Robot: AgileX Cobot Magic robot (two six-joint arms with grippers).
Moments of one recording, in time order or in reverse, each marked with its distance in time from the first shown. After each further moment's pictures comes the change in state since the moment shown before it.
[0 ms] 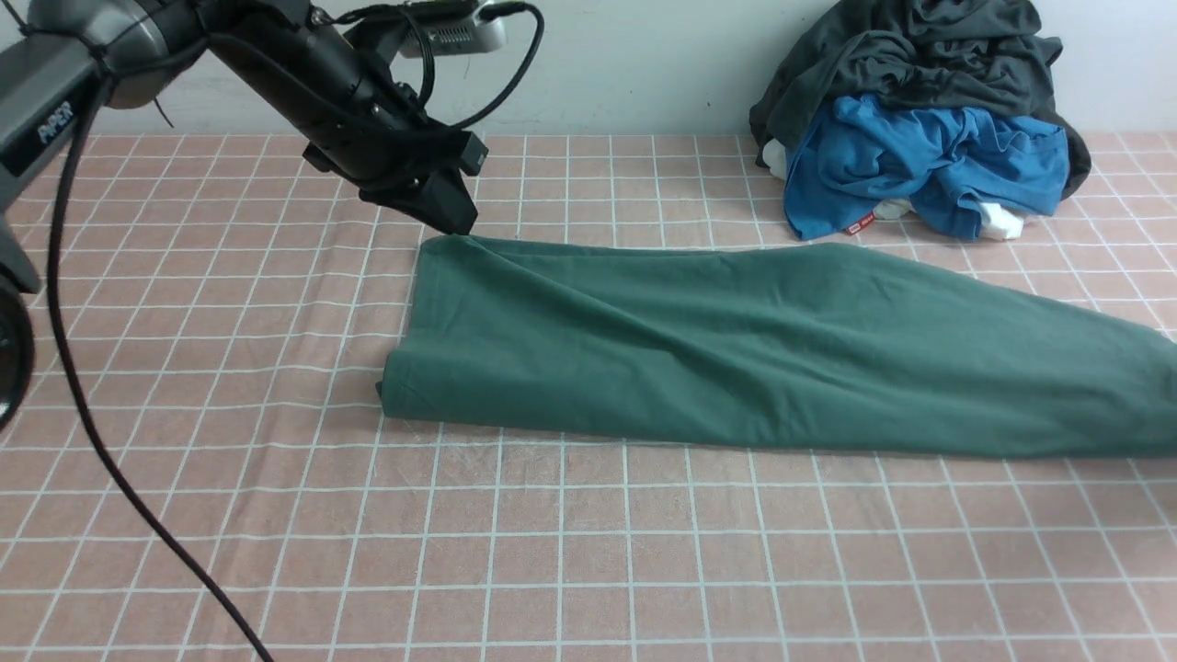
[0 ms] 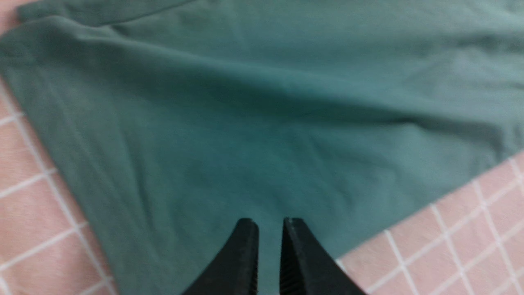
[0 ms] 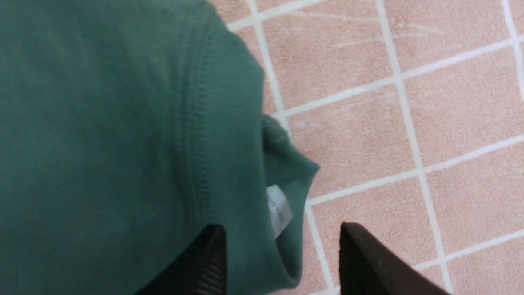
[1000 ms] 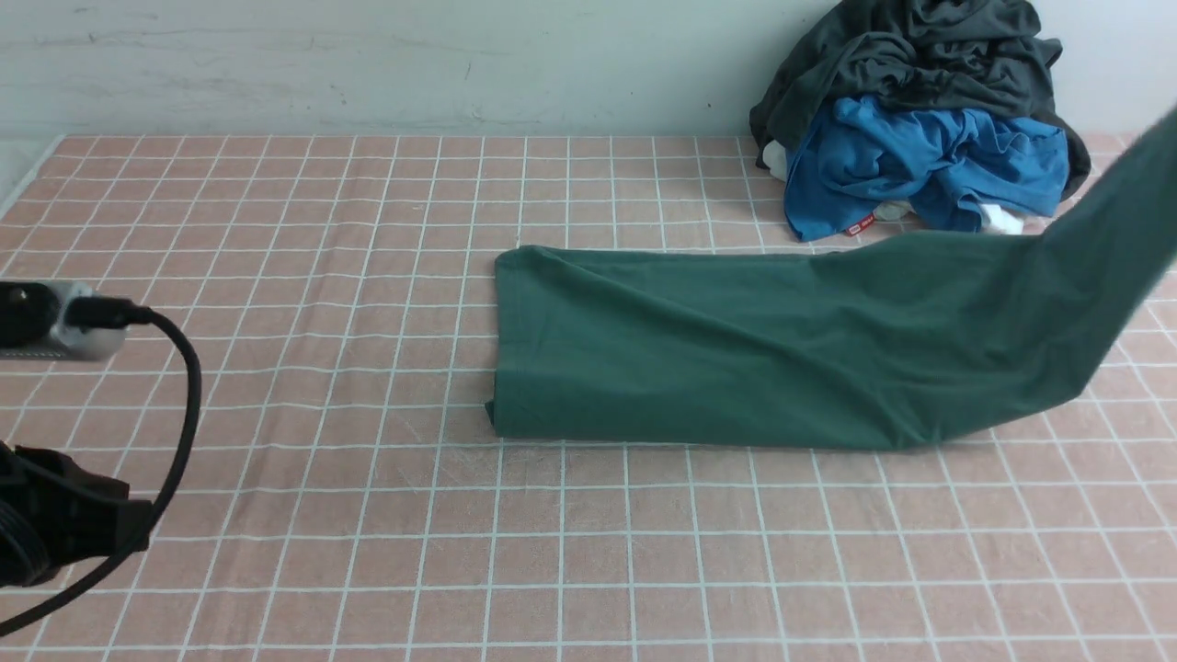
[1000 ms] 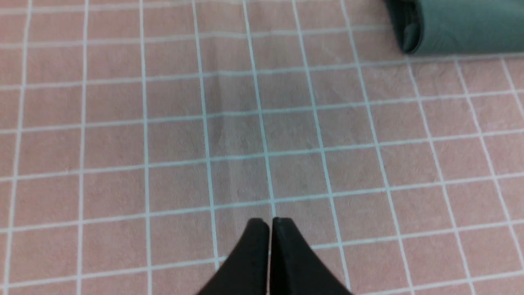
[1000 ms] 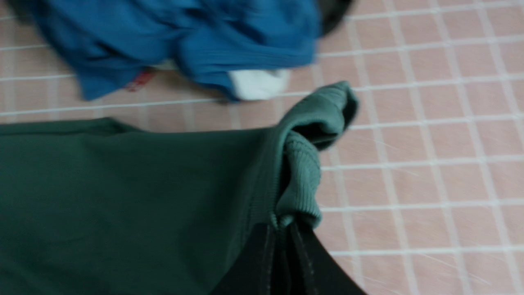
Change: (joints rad) right arm 0.273 -0.161 -0.456 0.114 0.223 -0.067; left arm 0.229 -1.220 1.410 0.166 -0.479 -0.064
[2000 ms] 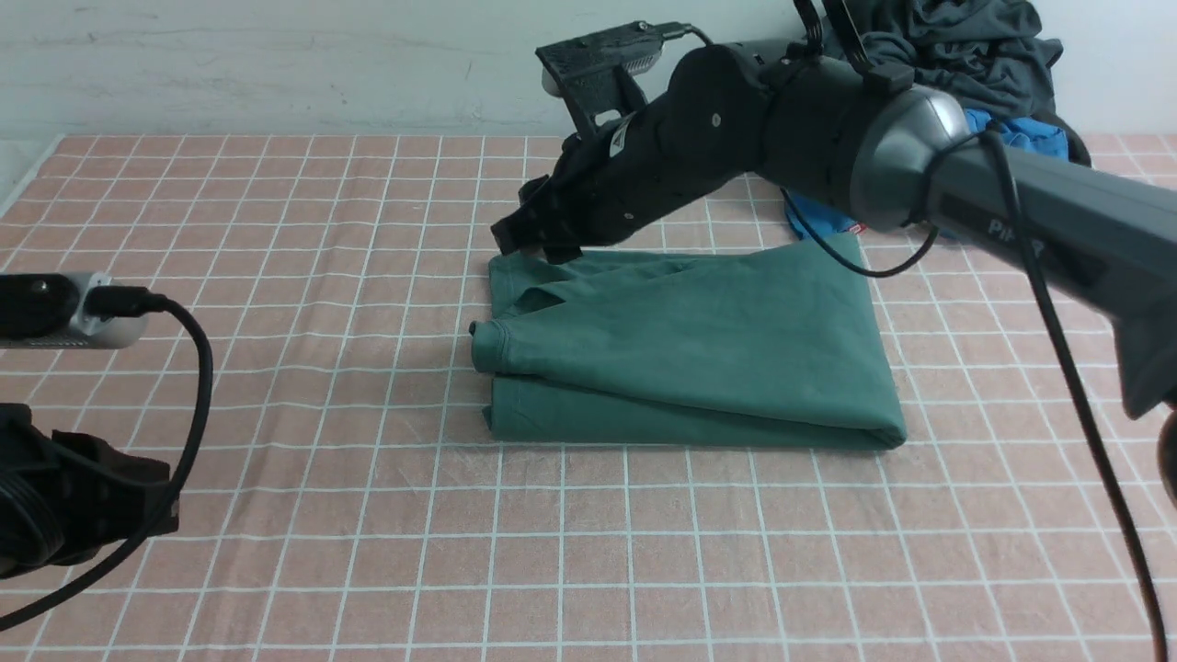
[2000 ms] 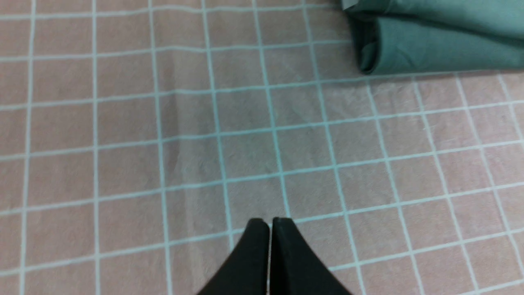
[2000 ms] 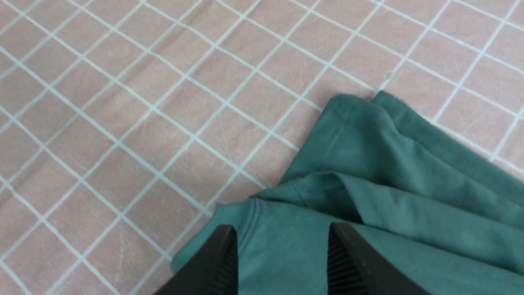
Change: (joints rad) right arm 0.740 0.301 0.008 0.013 -0.464 0.056; left arm 0.000 -0.003 0.009 -0.187 -0.052 0.156
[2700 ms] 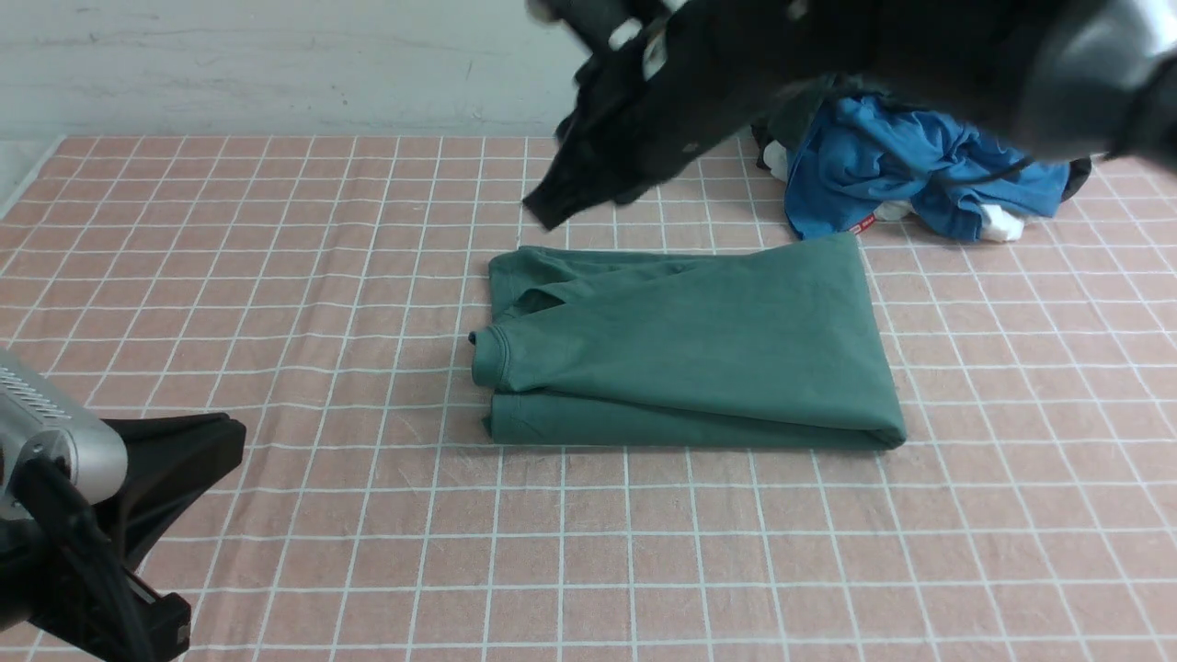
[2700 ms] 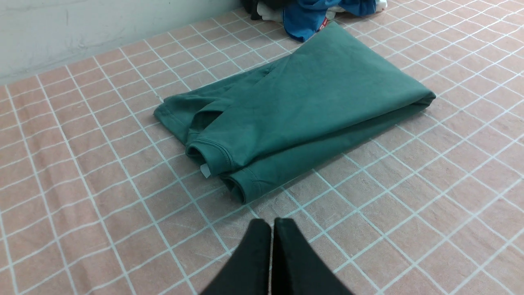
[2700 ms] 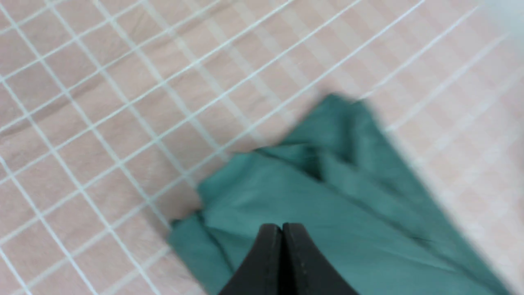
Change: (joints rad) right arm 0.069 -0.357 0.063 -0.244 0.245 -0.075; left arm 0.000 -0.254 0.108 -0.512 0.017 0.714
